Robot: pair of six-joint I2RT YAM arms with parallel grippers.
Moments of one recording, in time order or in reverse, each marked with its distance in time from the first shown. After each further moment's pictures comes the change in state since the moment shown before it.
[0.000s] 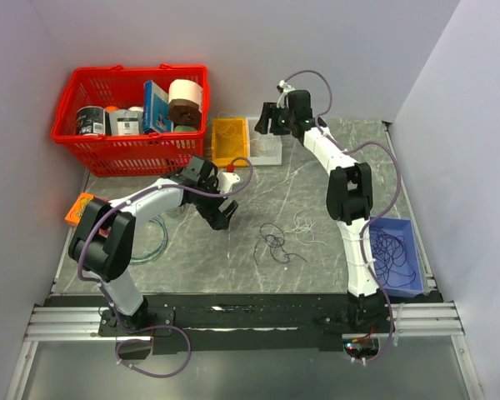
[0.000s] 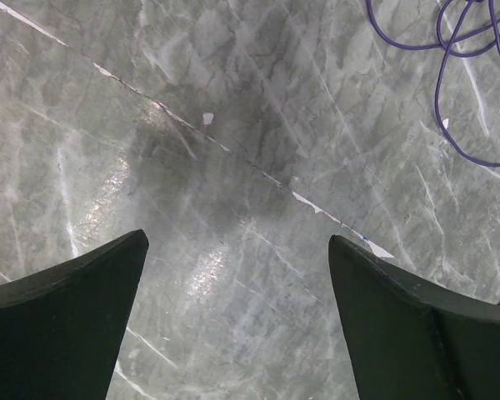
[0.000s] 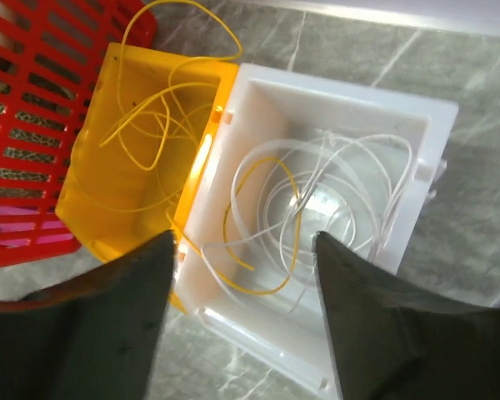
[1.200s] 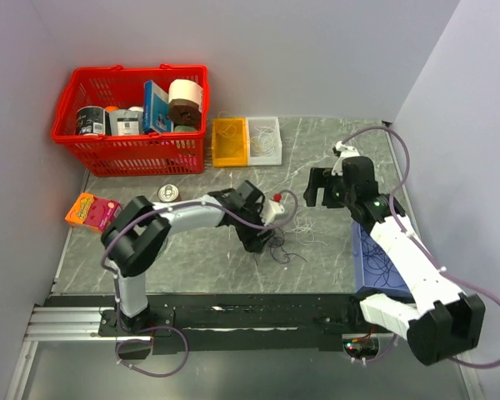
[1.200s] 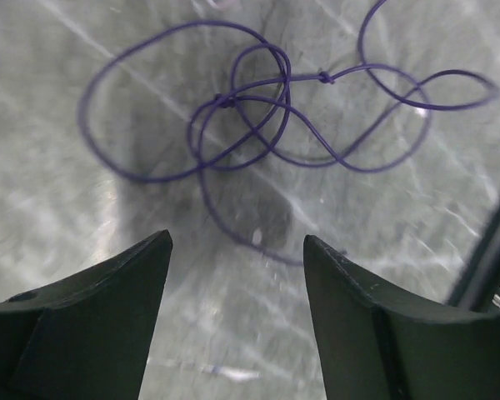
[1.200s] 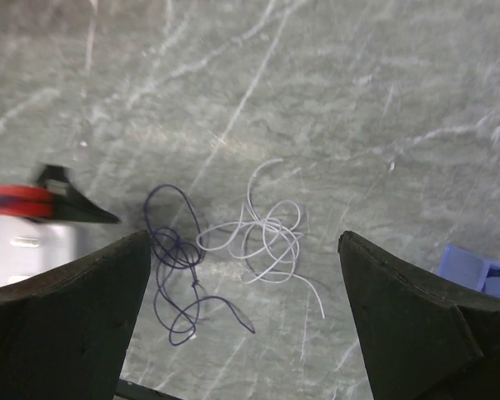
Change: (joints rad) left arm -0.312 0.130 0.058 0.105 0.030 -0.089; right arm -0.003 -1.334 -1.265 -0.248 0.296 -0.031
